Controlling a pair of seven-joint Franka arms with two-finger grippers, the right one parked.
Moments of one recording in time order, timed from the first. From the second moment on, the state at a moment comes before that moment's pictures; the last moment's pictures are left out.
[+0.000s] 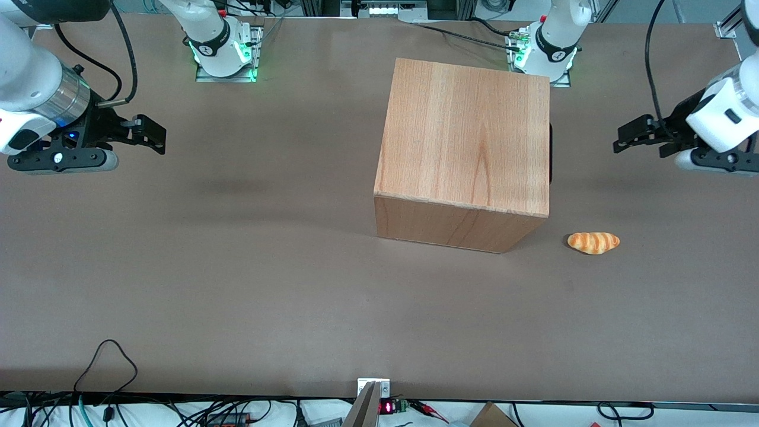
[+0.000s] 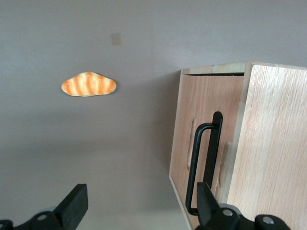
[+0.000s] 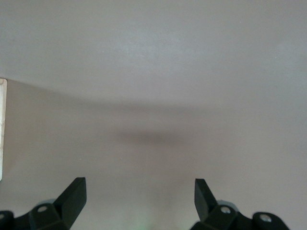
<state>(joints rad) -0.01 0.00 0.00 -1.73 -0.15 1.61 0.03</state>
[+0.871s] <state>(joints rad) -0.01 0.00 -0.07 -2.01 -0.23 1.86 0.05</state>
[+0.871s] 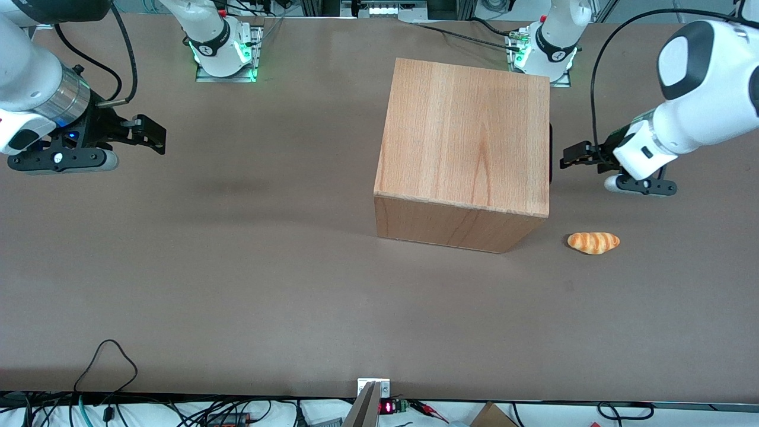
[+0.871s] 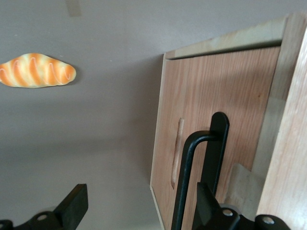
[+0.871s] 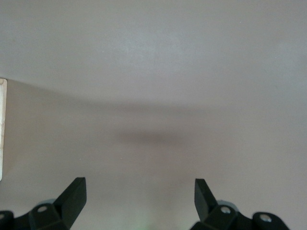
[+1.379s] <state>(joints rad) -0.01 0.00 -0.08 -2.07 -0.23 1.91 0.07</state>
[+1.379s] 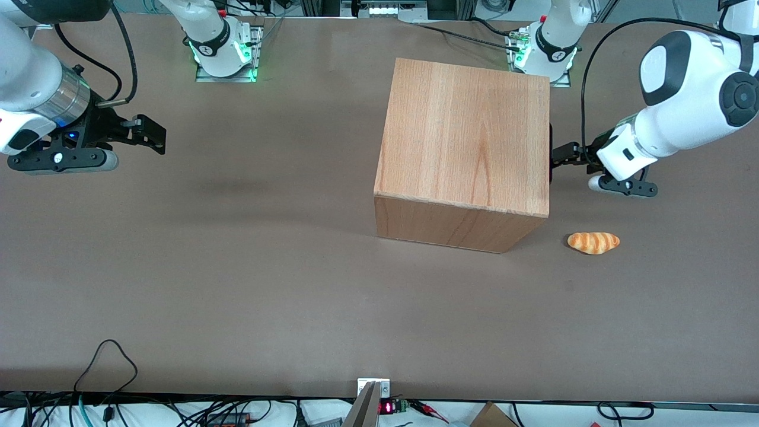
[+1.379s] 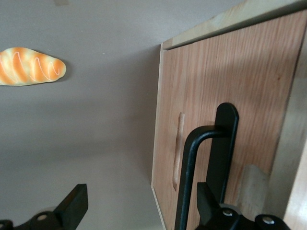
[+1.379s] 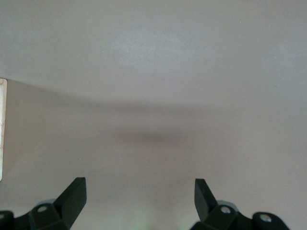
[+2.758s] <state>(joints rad) 0.09 0.00 -0.08 -2.10 -0.22 1.93 0.15</state>
